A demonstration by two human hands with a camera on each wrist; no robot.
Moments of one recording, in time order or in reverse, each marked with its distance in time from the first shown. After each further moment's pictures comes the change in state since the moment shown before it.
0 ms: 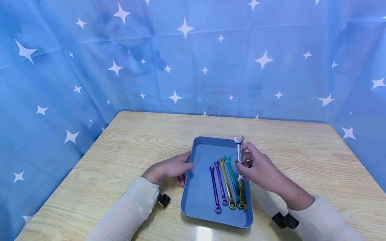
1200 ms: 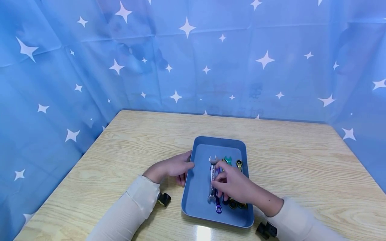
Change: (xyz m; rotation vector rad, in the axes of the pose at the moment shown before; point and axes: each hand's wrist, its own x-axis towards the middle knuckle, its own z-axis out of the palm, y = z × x) left_hand 0.001 -0.002 -0.001 0.016 0.005 -0.009; right_hand 0.008 -0.009 0.065 0.101 -0.260 0.012
